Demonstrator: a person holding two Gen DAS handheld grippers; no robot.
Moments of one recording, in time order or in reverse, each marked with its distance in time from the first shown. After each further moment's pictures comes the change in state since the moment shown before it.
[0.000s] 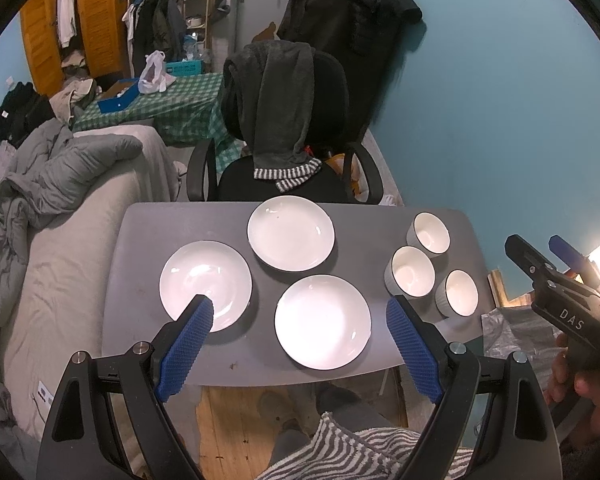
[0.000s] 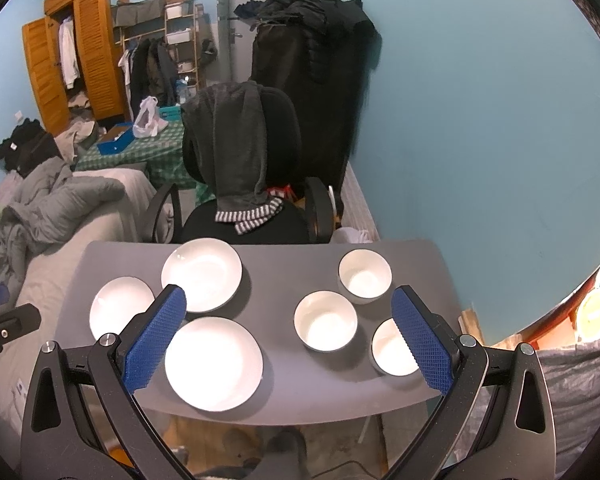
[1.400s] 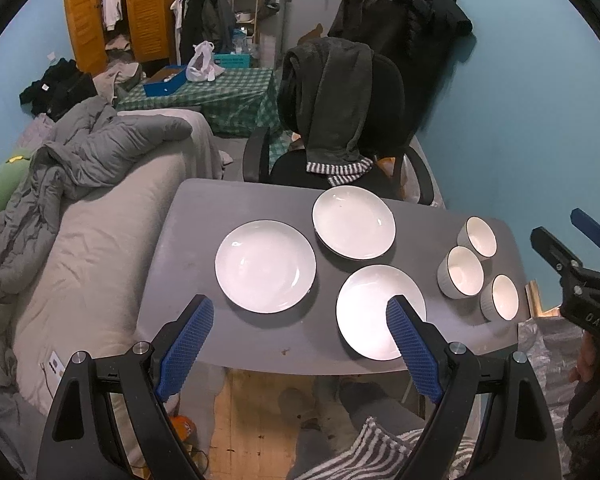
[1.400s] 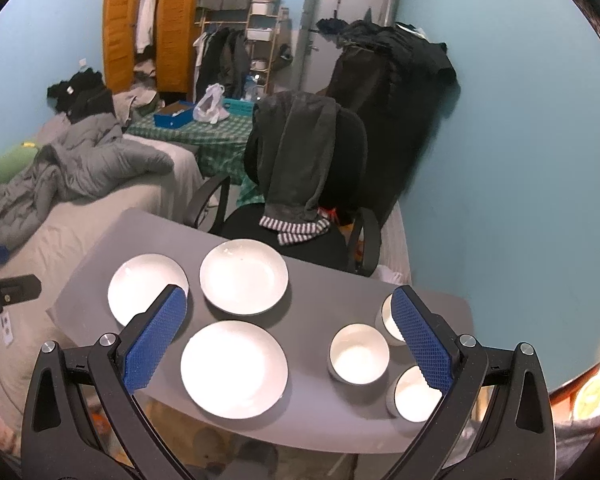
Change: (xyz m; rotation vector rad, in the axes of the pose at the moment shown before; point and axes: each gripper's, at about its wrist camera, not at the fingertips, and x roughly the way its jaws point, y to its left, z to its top) left arm 0.006 0.071 -0.047 -0.130 -0.023 0.043; right arm 0.010 0.060 -0.008 -0.277 -0.067 0.114
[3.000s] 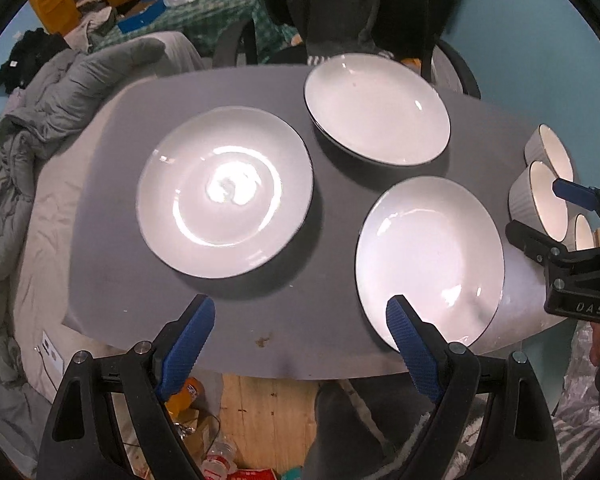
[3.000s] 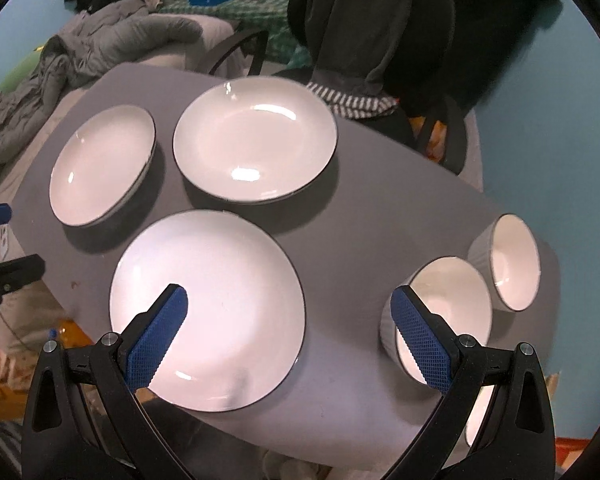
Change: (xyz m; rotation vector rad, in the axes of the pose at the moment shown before) left arm 0.203 -0.031 -0.032 0.063 0.266 0.081; right arm 0.200 -0.004 -0.085 -0.110 0.407 0.196
